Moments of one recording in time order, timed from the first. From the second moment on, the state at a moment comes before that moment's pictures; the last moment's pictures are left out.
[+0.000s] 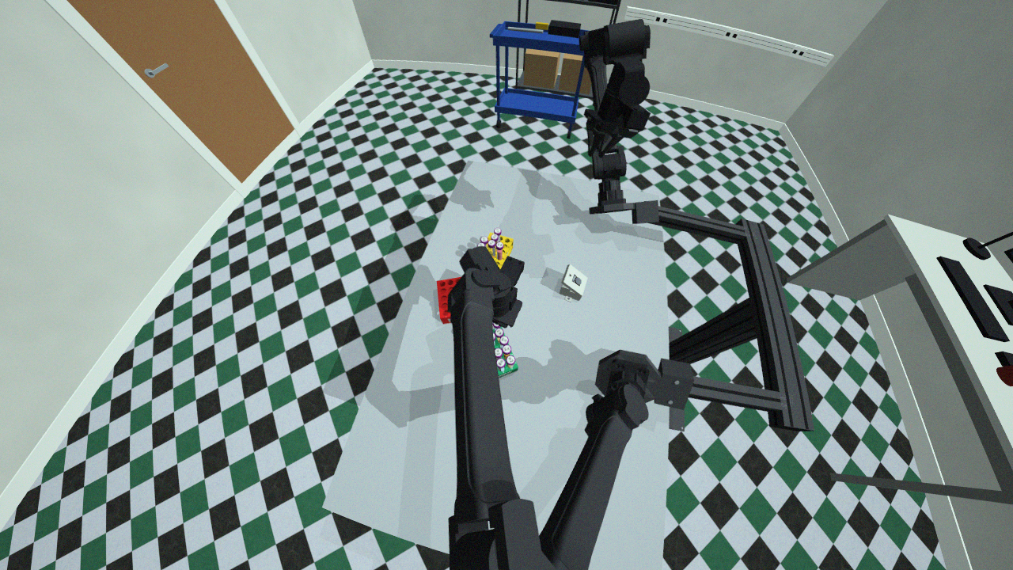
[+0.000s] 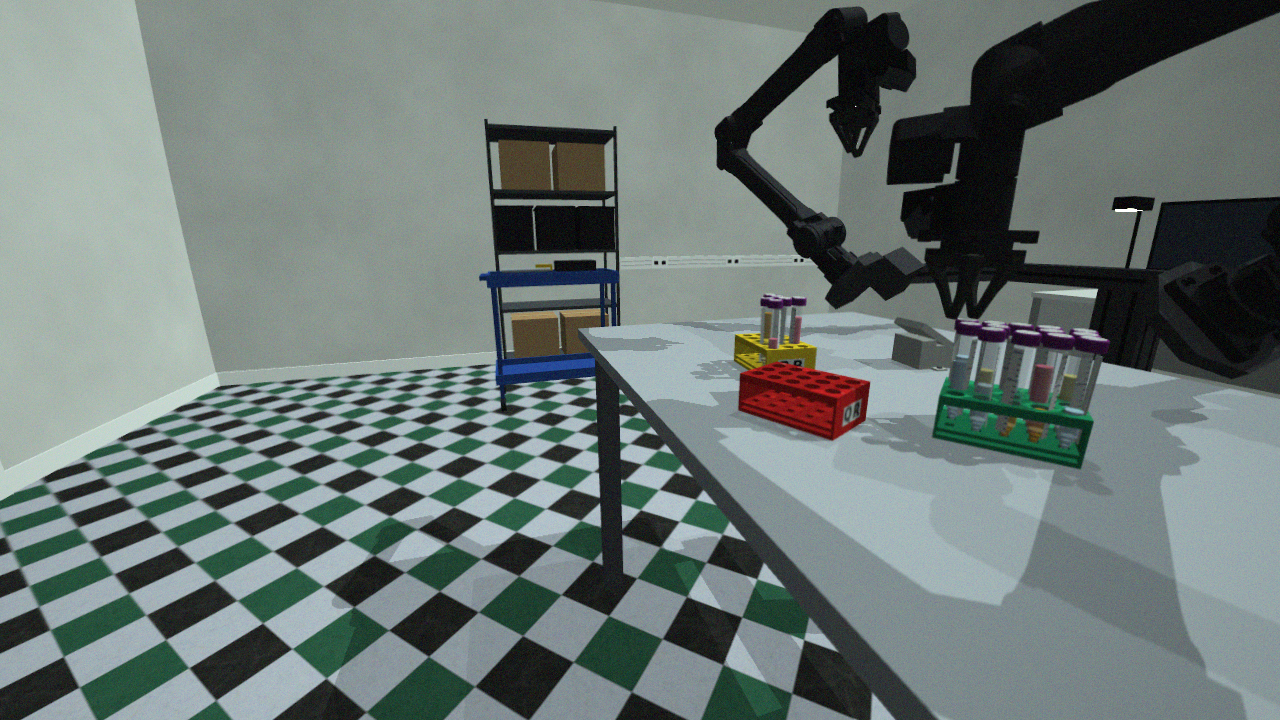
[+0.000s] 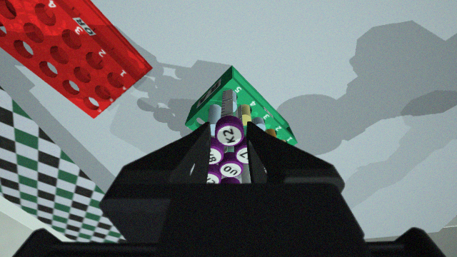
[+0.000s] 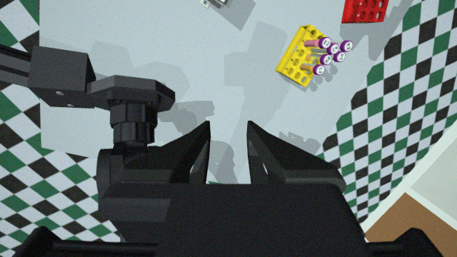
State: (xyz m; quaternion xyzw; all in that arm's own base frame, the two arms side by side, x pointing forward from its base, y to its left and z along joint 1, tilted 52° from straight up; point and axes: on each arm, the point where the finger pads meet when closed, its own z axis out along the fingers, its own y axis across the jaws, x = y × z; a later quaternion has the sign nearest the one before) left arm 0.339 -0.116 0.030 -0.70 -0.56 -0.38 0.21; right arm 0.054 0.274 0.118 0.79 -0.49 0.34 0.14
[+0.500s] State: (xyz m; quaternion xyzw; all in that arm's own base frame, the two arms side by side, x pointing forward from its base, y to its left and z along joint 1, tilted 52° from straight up) left arm 0.340 -0.112 0.027 -0.70 -0.56 -0.38 0.21; right arm 0.054 0.274 0.118 0.79 -0.49 0.34 0.14
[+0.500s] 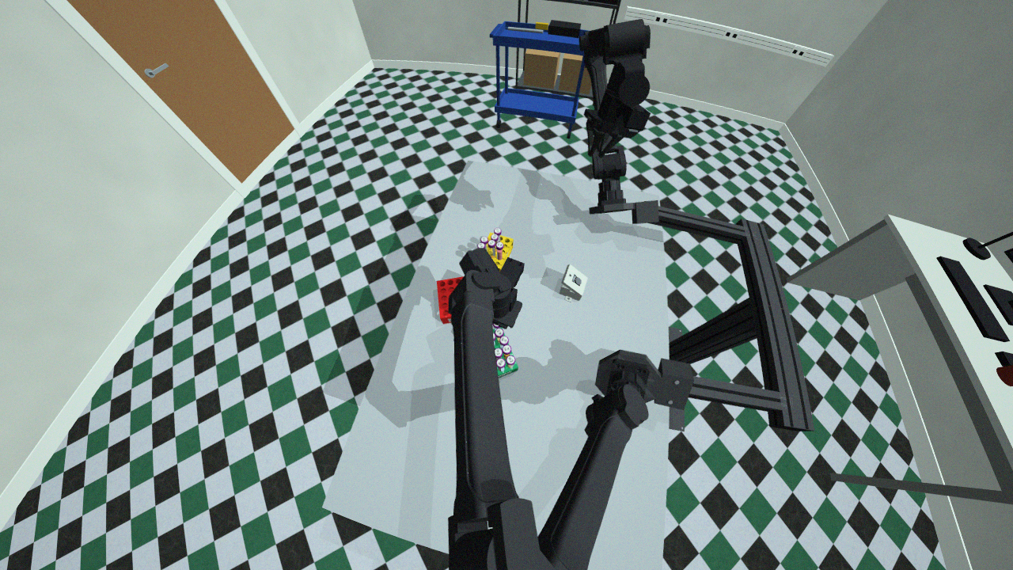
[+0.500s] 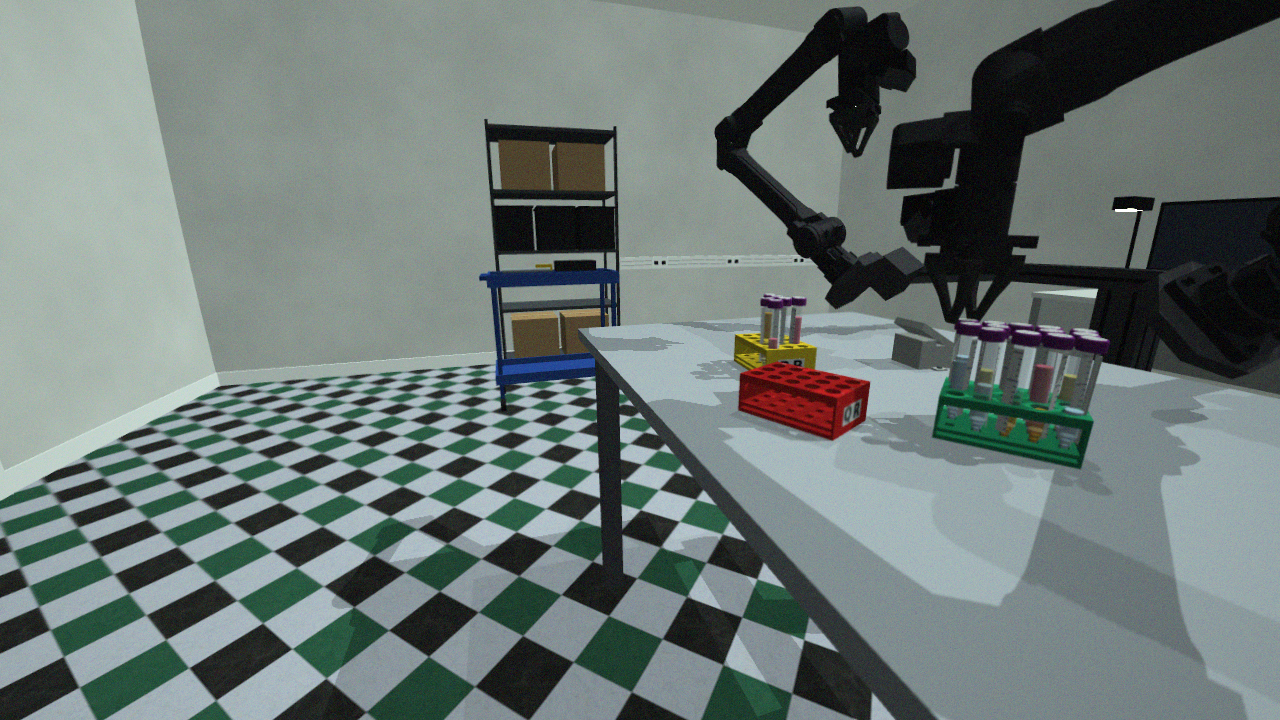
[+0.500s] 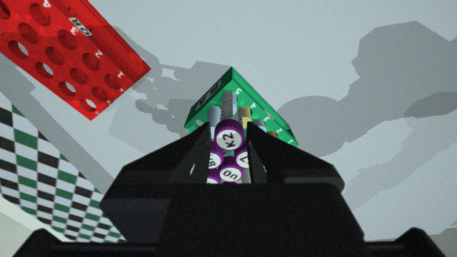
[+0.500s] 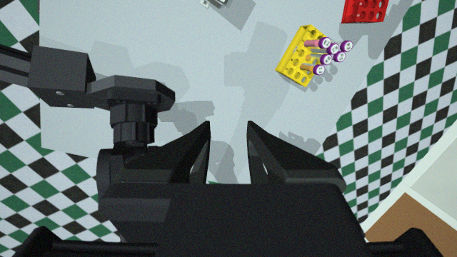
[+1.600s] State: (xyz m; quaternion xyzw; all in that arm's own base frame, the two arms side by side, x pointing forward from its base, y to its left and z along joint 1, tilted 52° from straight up) left arm 0.342 -0.109 0.024 -0.70 -0.56 -0.38 0.21; right arm 0.054 0.274 0.118 0.79 -0.49 0.34 0.14
